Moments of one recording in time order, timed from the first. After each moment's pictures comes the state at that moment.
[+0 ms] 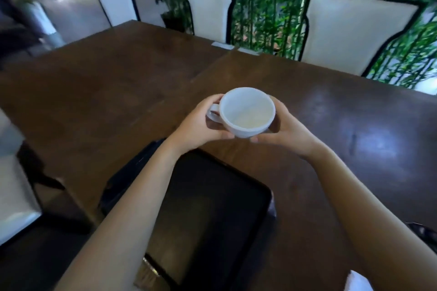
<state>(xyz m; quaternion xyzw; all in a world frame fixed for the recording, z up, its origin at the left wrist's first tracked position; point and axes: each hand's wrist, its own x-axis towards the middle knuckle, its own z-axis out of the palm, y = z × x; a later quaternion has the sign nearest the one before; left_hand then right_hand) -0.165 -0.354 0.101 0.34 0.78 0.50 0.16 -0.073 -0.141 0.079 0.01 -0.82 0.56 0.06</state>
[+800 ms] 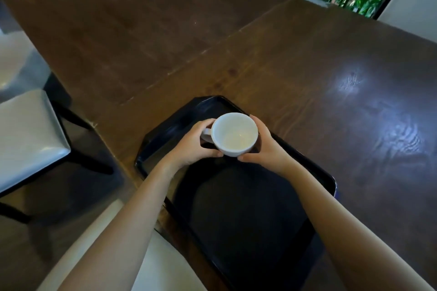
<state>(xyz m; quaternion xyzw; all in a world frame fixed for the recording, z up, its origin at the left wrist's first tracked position) -0.194 -0.495 -0.059 0.17 0.84 0.46 0.22 -0.132 -0.283 -0.070 -0.03 -0.81 0.57 -0.12</state>
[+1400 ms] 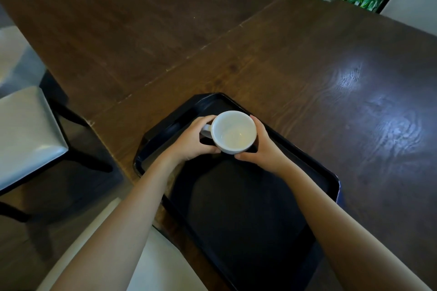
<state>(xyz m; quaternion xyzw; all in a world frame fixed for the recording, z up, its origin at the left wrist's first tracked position) -0.212 -0.498 -0.071 0.19 0.85 0.44 0.23 -0.136 -0.290 -0.082 -0.04 -0.82 0.56 -0.11</state>
